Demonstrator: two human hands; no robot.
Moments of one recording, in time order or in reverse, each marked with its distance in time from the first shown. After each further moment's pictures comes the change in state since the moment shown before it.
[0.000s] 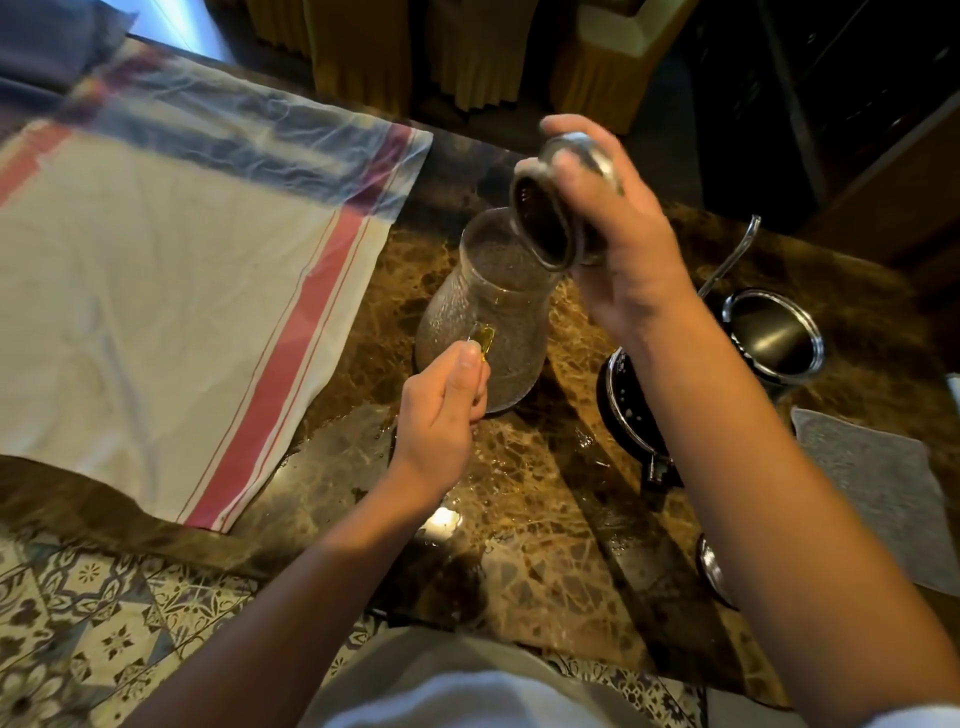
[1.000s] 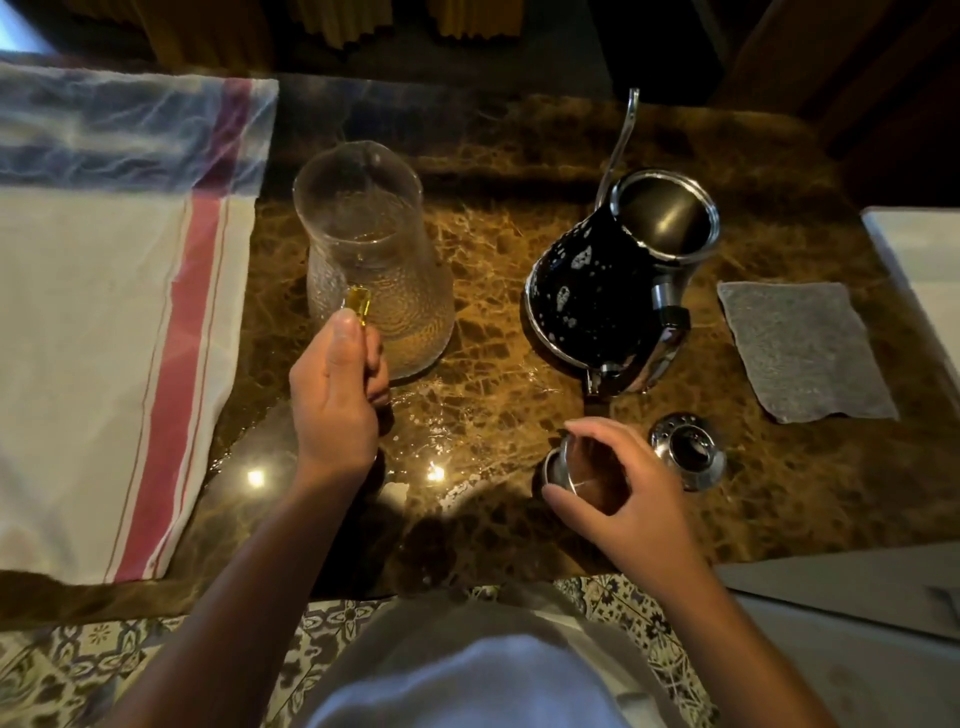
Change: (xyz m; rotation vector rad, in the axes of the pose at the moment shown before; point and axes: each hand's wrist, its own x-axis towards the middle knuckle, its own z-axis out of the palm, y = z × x) left_hand -0.002 0.005 0.000 -0.082 -0.012 -0.106; right_hand -0.252 0.106 -0.048 -0.690 0.288 0.295
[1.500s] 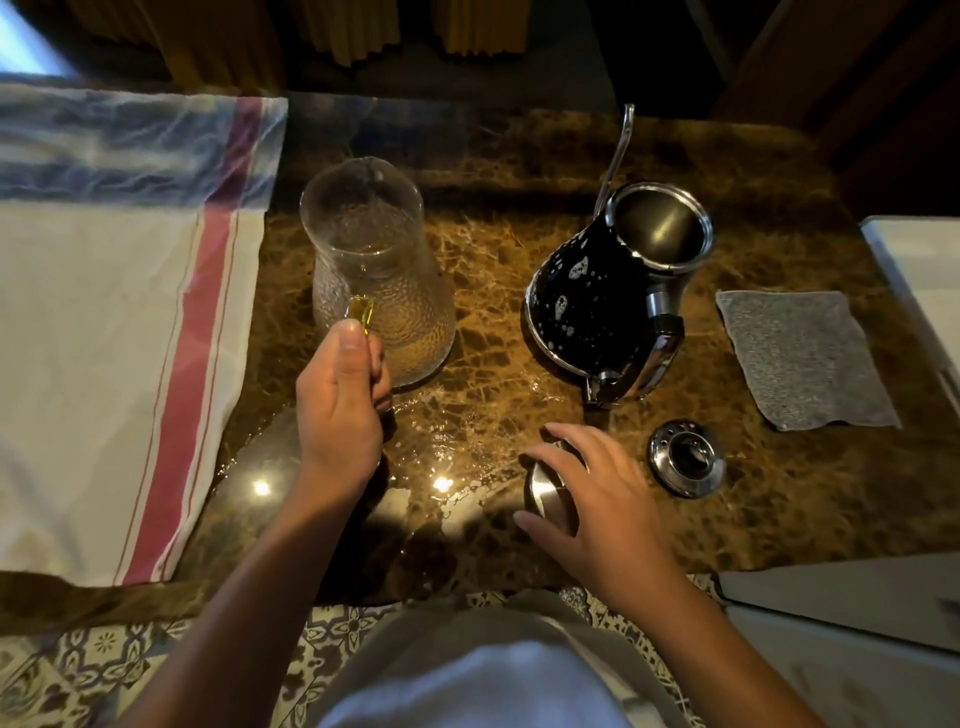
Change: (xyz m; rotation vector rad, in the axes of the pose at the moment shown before) left_hand -0.003 0.003 -0.002 0.058 -0.016 0.013; right_hand 0.001 0.005 0.021 -0.455 -0.095 -0.191
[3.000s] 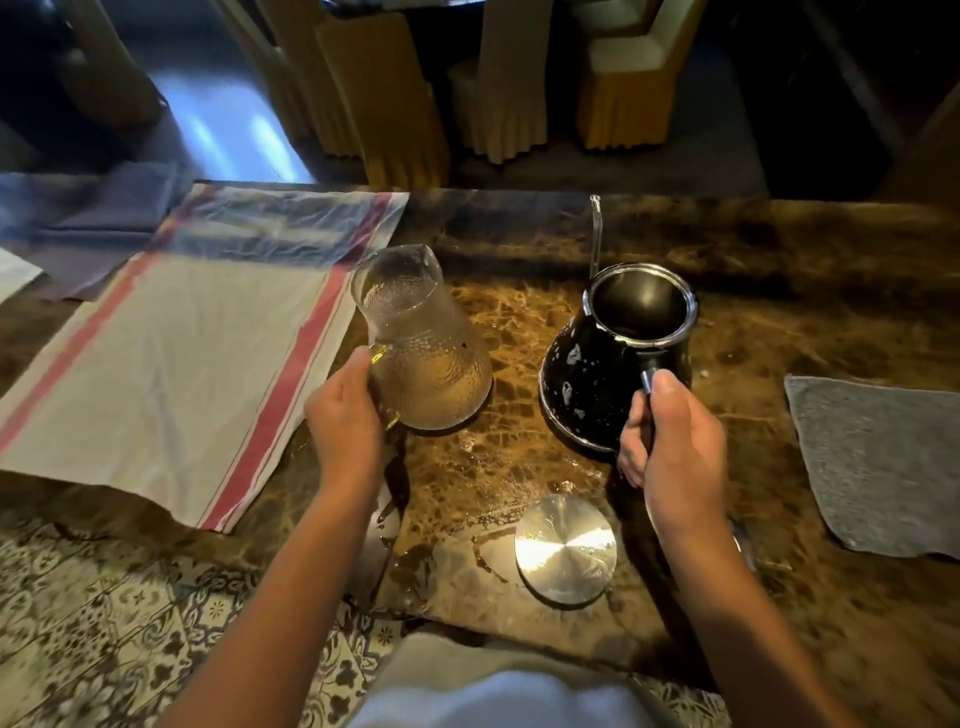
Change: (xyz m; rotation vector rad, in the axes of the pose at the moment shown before) left_hand -0.010 0.034 0.041 0.291 0.615 -0.127; right_hand 0.077 0.036 -0.075 1.230 0.258 0.145
